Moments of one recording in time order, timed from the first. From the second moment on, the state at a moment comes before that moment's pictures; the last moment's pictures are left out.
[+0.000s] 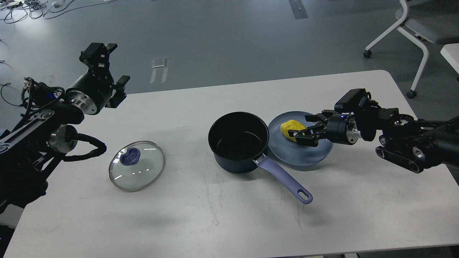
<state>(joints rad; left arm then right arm) -0.83 0.64 -0.57 -1.07 0.25 0.00 -0.16 0.95 -0.34 -0.14 0.66 -1.58 -0.14 0.49</state>
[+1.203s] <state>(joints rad) -0.83 0.64 -0.57 -1.06 0.30 0.01 -0.16 1.19 -0.09 -0.31 0.62 -1.58 -0.30 0.49</state>
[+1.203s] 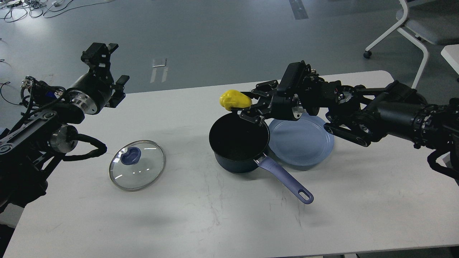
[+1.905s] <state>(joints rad) -0.83 0.64 -0.59 -1.06 0.28 -0.03 -0.15 1.17 -0.14 -0.18 0.70 -1.22 -0.28 0.49</state>
